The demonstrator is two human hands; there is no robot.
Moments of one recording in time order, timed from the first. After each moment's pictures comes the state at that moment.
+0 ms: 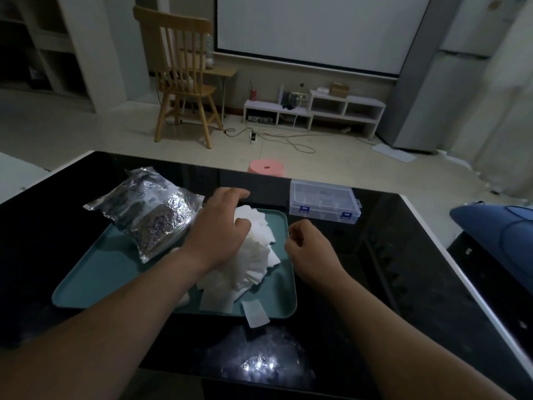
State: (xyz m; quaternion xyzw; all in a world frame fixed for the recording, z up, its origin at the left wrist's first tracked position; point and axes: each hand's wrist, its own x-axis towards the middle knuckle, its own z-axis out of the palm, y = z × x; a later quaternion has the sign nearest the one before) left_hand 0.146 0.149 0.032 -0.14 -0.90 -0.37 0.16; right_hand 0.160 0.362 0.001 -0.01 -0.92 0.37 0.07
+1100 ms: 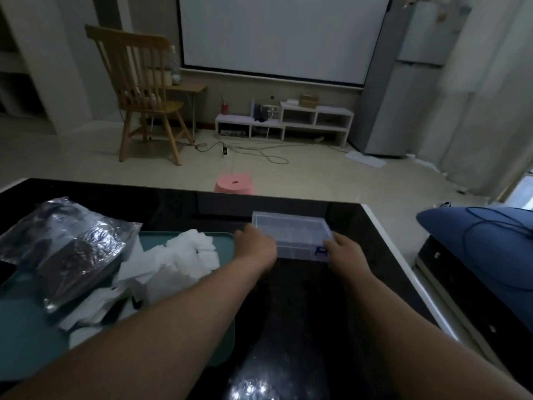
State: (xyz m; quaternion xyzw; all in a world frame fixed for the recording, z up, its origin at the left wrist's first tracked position) left_hand 0.076 0.349 0.011 0.09 -0.89 -0.45 -0.05; right_hand 0.116 0.528 0.000 -0.23 -0.81 0.53 0.10
